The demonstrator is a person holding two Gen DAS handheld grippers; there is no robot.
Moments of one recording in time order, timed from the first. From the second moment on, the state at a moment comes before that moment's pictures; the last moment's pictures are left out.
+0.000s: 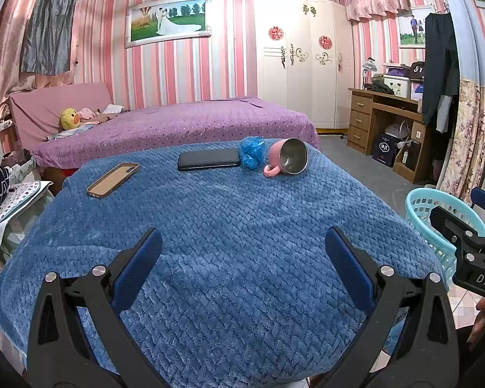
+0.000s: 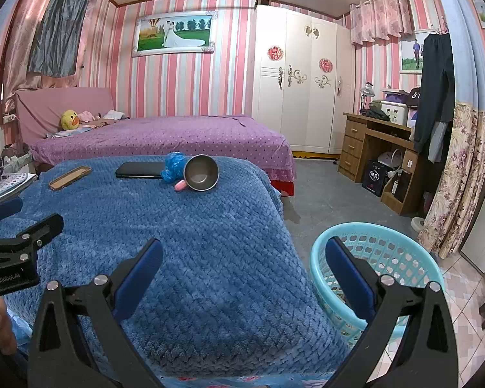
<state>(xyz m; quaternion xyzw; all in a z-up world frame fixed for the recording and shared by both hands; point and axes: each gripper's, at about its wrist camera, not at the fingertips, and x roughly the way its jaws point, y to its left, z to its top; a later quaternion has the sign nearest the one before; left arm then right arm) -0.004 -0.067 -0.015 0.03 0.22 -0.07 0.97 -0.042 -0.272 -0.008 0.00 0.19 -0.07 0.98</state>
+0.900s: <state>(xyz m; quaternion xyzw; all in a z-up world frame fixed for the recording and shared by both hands) -0.003 -0.067 -0.015 0.03 0.22 -0.07 0.97 -0.041 -0.270 -0.011 -0.01 0.19 -0.07 0.98</state>
